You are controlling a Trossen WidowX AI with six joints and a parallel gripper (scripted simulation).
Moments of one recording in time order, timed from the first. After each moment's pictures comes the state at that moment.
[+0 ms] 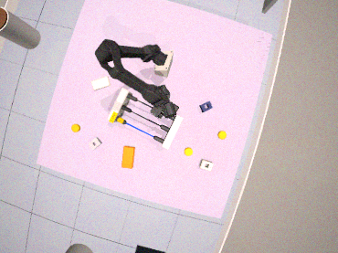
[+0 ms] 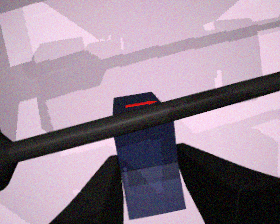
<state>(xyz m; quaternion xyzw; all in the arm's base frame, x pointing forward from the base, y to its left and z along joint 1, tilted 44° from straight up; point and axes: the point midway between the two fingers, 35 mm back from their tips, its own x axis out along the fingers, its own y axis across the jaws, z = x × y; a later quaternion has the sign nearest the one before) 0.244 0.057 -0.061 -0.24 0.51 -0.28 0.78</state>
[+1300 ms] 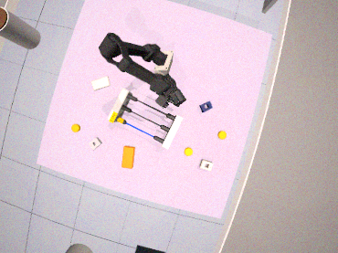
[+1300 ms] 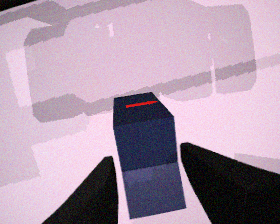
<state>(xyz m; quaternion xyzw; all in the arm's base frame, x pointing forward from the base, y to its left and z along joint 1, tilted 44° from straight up) 0.186 0.059 -0.070 -0.24 0.50 -0.28 0.78</state>
